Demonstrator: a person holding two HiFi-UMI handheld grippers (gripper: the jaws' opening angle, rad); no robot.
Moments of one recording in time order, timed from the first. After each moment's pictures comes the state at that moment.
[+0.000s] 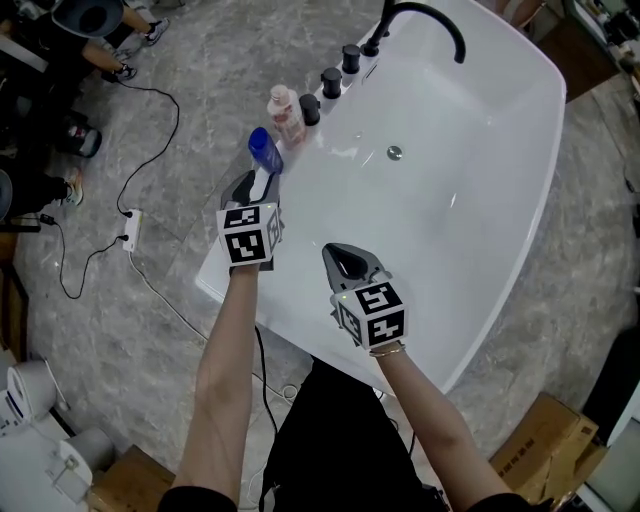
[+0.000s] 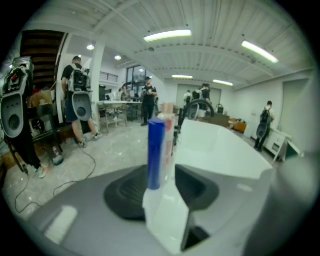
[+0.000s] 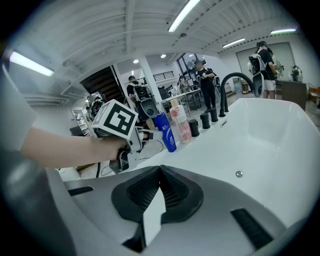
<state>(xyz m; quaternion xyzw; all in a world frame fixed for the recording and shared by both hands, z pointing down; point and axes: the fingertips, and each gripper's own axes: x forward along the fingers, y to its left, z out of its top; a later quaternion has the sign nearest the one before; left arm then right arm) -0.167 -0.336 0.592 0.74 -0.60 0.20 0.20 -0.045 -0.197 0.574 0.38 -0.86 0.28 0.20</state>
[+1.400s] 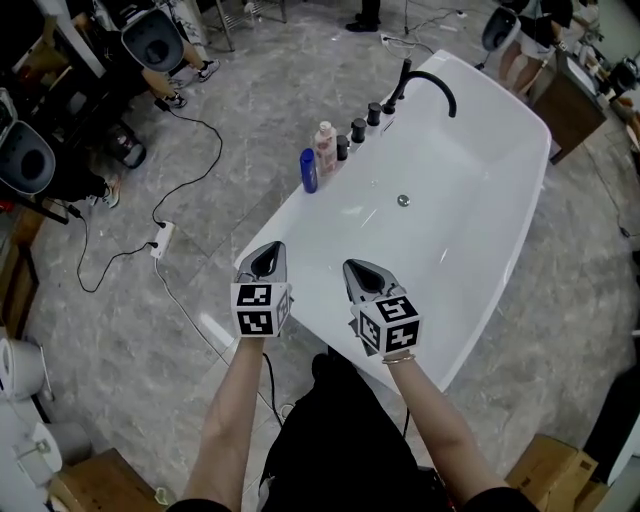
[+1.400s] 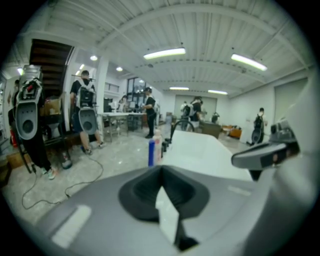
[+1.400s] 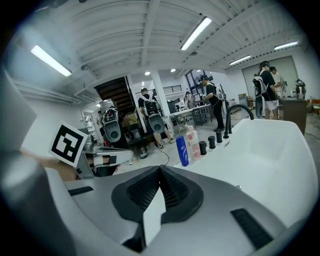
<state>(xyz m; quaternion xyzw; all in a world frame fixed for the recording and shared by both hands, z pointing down) -0.179 -0.136 0.479 0.75 -0.61 0.17 0.17 -0.044 -0.113 0.472 0.38 -0.89 0.21 0.15</state>
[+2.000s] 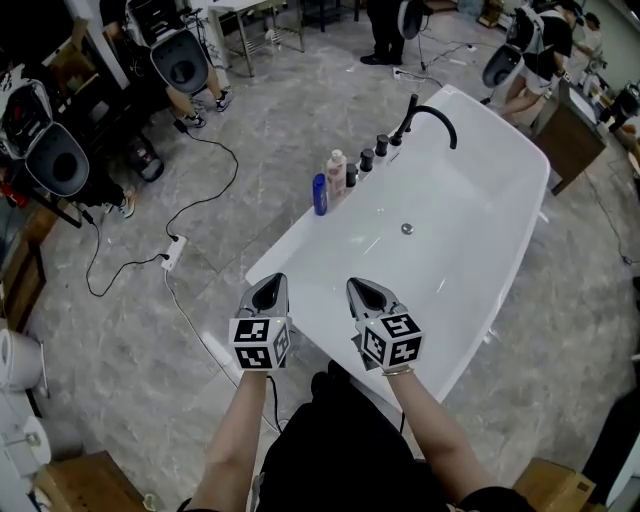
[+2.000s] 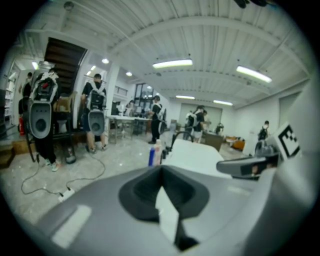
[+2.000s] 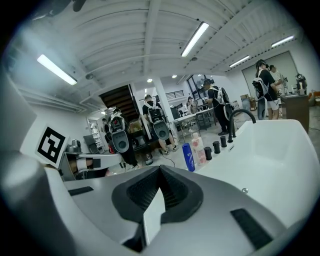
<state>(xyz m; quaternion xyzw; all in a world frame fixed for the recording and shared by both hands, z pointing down) -0.180 -0.073 0.428 0.74 -0.64 0.11 0.18 -0.043 -0.091 0.440 0.37 -0.90 0.21 0.11</state>
